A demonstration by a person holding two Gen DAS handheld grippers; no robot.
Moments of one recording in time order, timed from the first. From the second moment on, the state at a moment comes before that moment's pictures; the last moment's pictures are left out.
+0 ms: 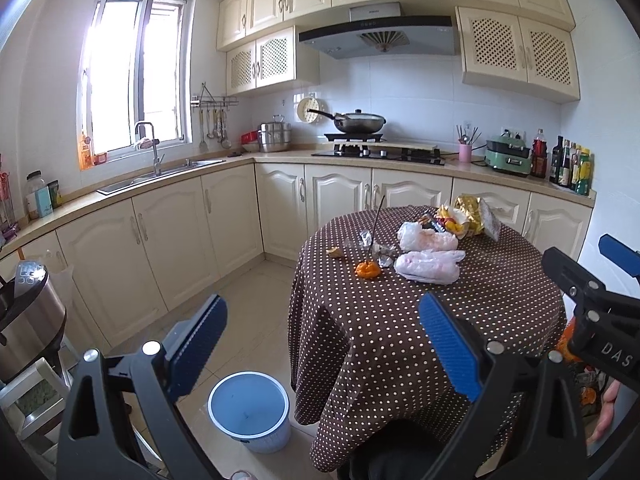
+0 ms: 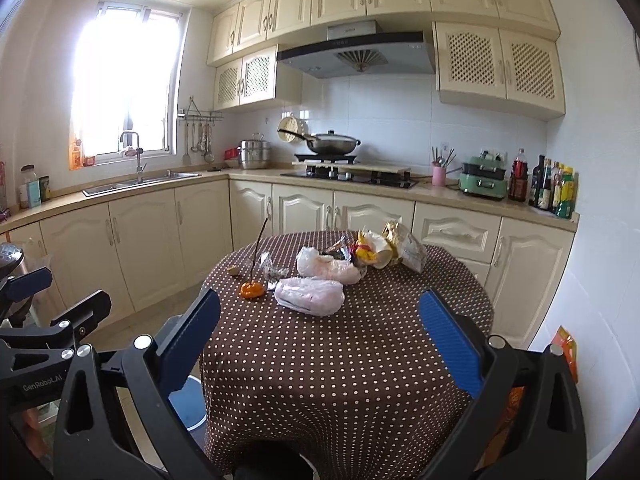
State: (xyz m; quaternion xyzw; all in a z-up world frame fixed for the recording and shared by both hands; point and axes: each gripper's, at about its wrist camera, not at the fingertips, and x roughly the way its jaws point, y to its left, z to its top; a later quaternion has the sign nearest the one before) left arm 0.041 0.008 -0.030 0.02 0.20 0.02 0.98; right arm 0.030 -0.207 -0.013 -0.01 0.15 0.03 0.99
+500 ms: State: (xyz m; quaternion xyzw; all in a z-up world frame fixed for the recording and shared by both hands) left arm 0.137 -0.012 -0.080 0.01 0.29 0.00 0.96; right arm 0.126 -0.259 -0.063 0.02 0.23 0.00 0.97
